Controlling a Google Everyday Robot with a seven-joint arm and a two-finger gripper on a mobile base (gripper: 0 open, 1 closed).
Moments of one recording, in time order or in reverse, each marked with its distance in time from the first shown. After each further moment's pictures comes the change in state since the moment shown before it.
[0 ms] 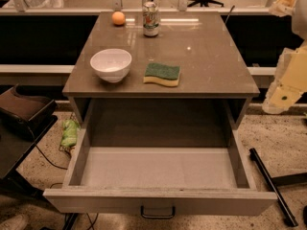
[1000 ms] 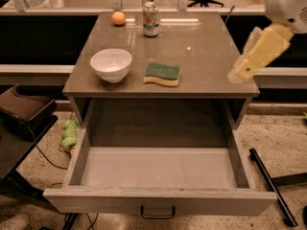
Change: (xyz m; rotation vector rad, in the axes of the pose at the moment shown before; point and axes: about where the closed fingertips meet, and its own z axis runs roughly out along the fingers) arm -0.042 -0.052 0.036 0.002 -0.322 0.012
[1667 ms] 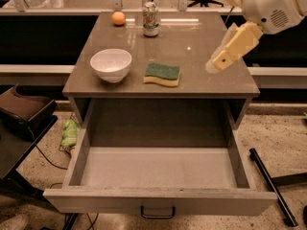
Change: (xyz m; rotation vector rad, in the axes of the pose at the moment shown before) arm -0.025 -0.025 0.041 -0.038 -0.227 0.036
